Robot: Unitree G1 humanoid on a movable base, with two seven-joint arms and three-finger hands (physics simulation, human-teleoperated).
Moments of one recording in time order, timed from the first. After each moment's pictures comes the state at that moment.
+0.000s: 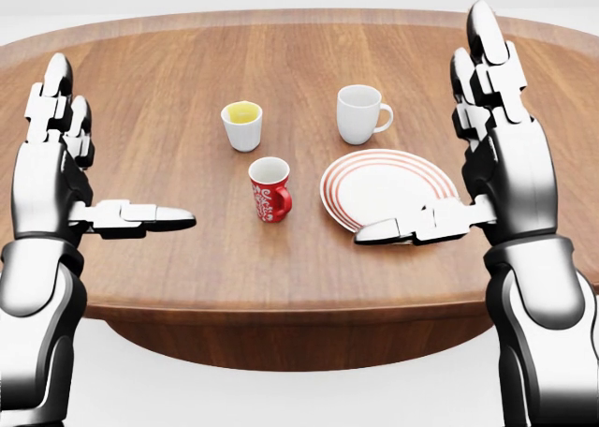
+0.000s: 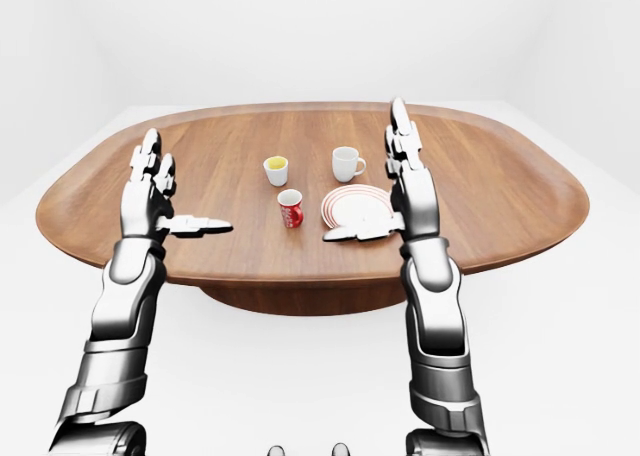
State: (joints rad) left arm -0.44 0.17 0.14 0.05 -0.01 0.09 0.02; right arm -0.36 -0.15 -0.12 -0.23 0.00 0.09 0.13
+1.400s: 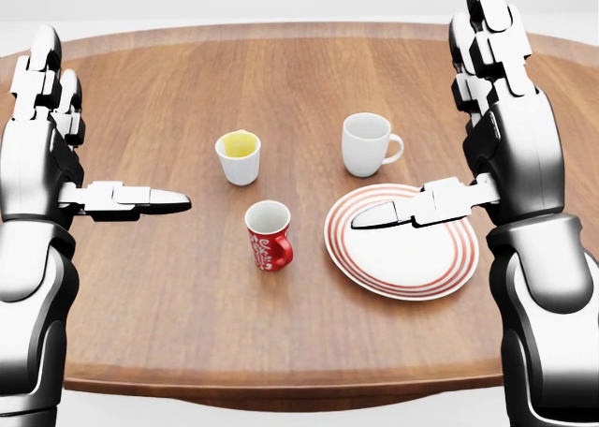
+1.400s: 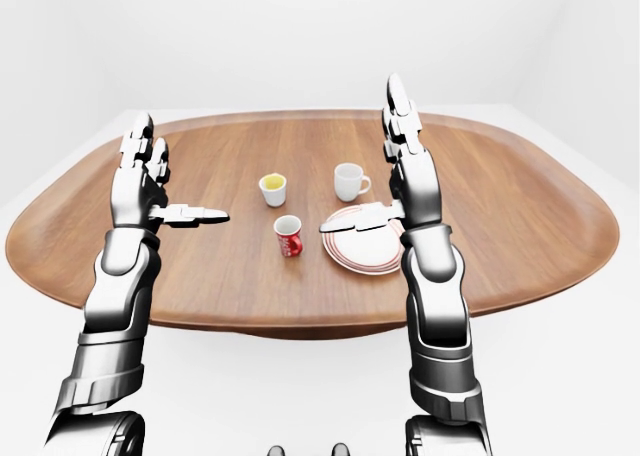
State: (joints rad) left arm -0.49 0.19 0.15 0.04 -0.01 0.09 0.01; right arm -0.42 -0.17 -0.13 -0.26 -0.01 0.09 0.15
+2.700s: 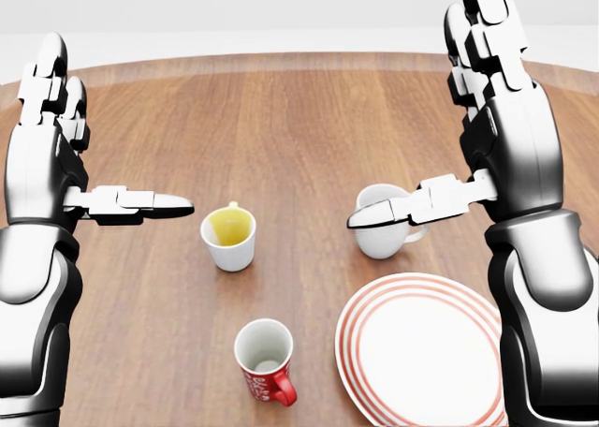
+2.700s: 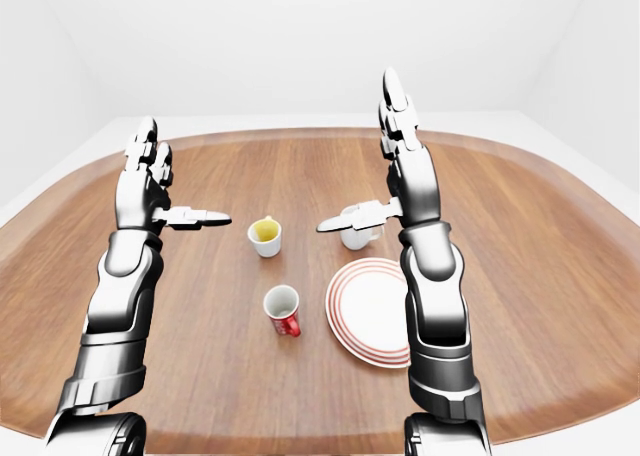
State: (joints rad) left arm -0.49 0.19 0.14 0.05 0.00 0.09 0.01; right arm -0.44 -0.17 -0.12 -0.27 -0.02 0.09 0.16
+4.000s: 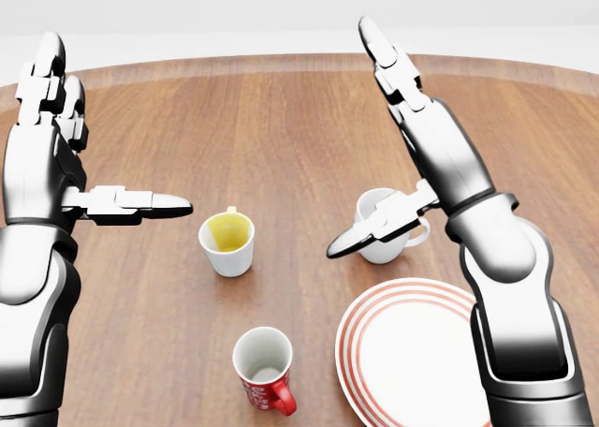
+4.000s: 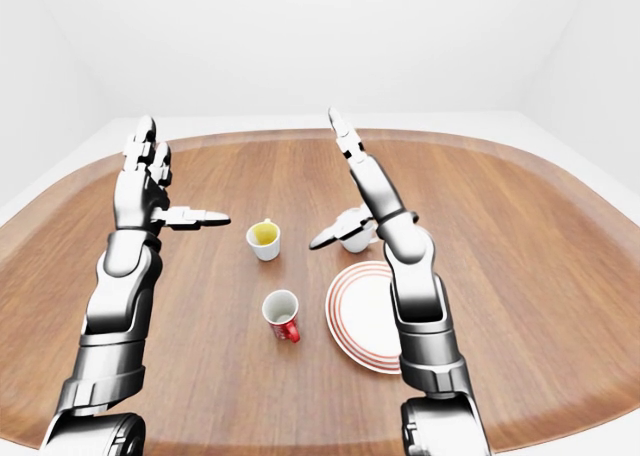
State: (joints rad) left arm -0.48 0.19 0.15 0.05 0.00 0.09 0.01; right arm -0.51 -0.18 -0.05 -0.07 -0.24 0.09 0.33
